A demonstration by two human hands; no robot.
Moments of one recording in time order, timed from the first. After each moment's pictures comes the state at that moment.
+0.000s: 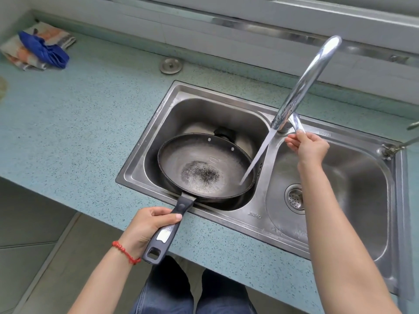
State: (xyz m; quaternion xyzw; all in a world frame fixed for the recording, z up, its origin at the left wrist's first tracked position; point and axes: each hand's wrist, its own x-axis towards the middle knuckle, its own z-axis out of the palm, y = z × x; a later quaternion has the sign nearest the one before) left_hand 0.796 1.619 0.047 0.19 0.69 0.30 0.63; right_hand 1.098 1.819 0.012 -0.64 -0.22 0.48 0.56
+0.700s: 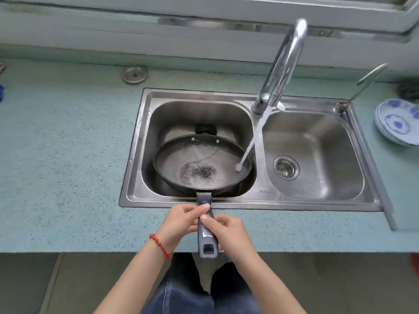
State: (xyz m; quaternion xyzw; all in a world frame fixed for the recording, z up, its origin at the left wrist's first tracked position) left_hand 0.766 1.642 0.016 0.34 0.55 0.20 0.74; right_hand 0.879 1.593 0.055 -0.69 -0.25 0.63 0.26
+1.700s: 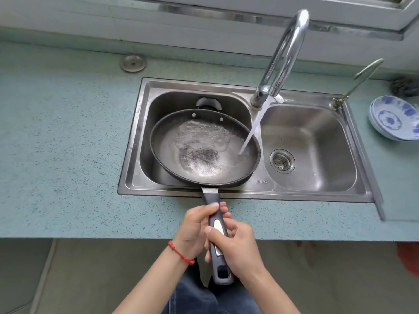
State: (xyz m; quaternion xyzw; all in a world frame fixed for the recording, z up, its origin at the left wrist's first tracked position) left_hand 0.791 1.601 0.024 0.10 0.46 0.30 0.83; right_hand 0.876 1.552 0.076 -0.64 -0.29 0.61 0.37
